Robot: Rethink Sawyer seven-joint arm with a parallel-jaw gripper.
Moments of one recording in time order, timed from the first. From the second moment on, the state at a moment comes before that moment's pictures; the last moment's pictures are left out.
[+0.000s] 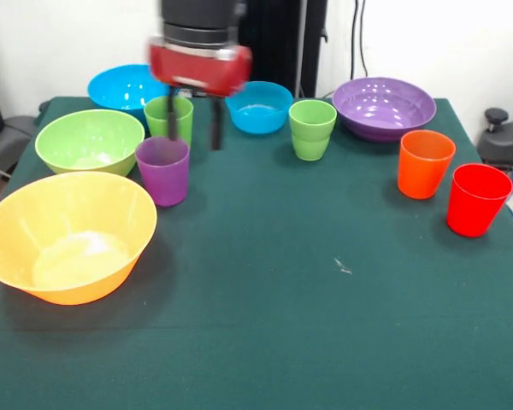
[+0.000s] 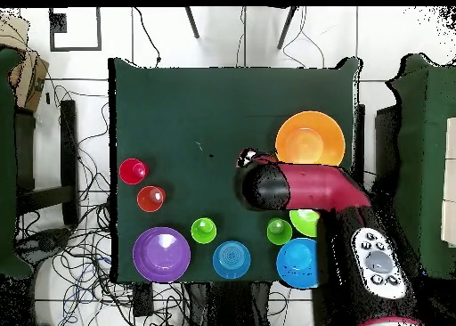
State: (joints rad) arm -0.51 -0.78 0.23 1.75 -0.40 0.42 2.14
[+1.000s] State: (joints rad) arm -0.20 -0.71 0.09 1.58 -0.21 0.42 2.18
